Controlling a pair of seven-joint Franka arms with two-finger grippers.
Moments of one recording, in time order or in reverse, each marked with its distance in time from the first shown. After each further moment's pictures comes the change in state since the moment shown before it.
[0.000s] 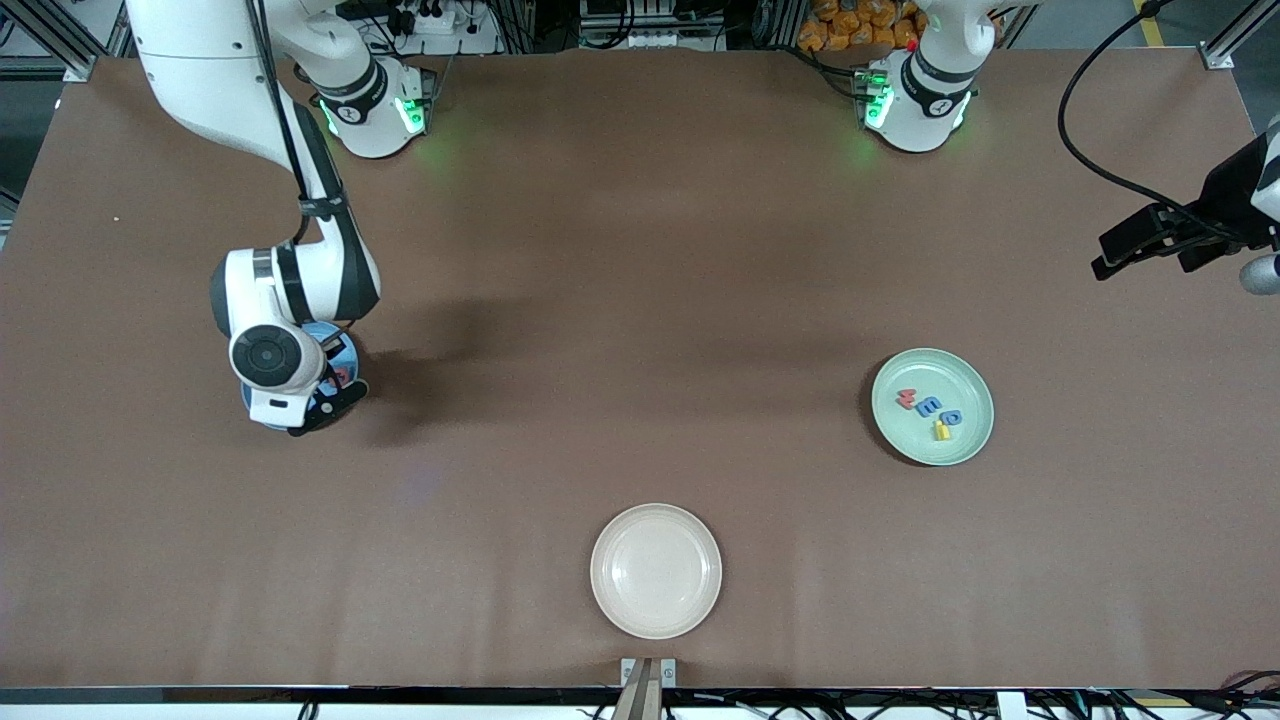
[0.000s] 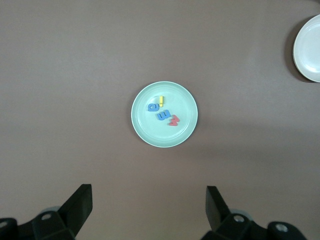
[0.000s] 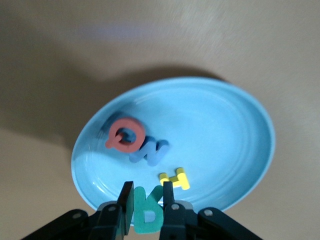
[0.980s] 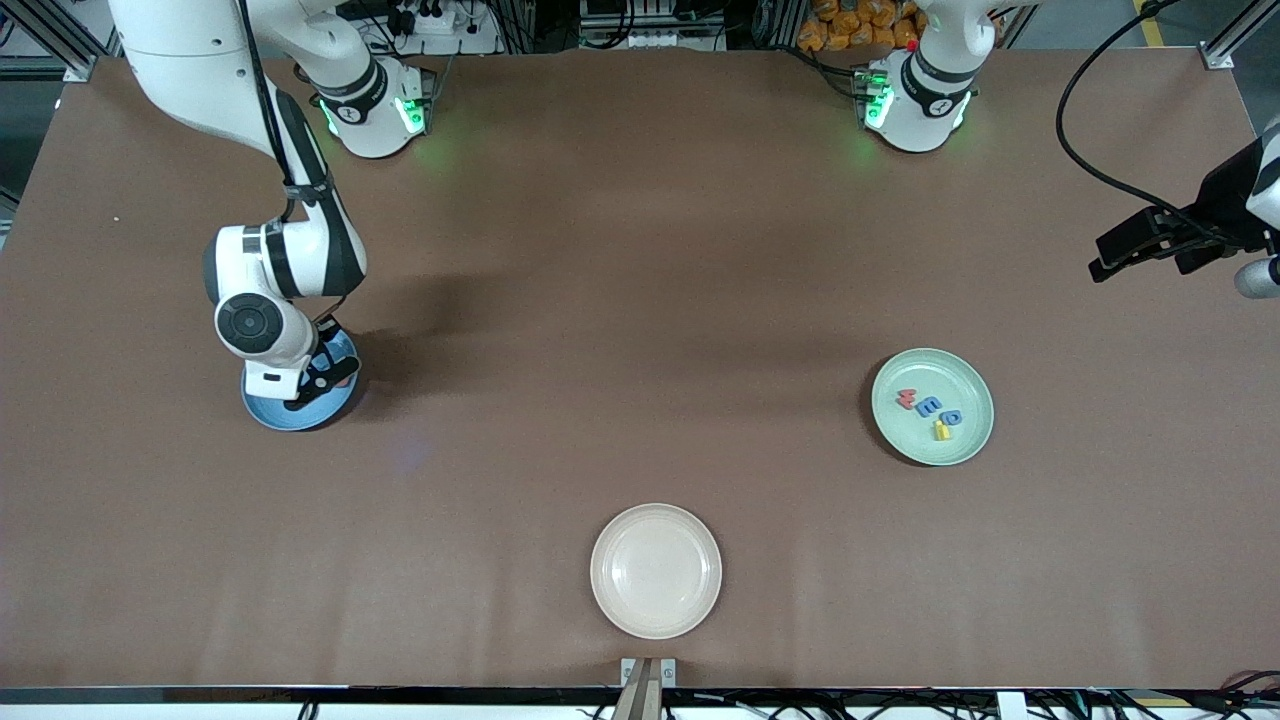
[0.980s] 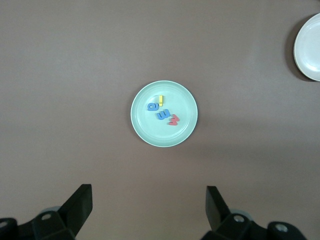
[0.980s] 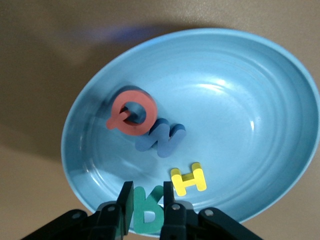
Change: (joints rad) left arm -0.001 0.006 0.000 0.000 0.000 0.000 0.000; right arm -0.028 -0.038 -0.003 -0.129 0.008 0.137 -0.045
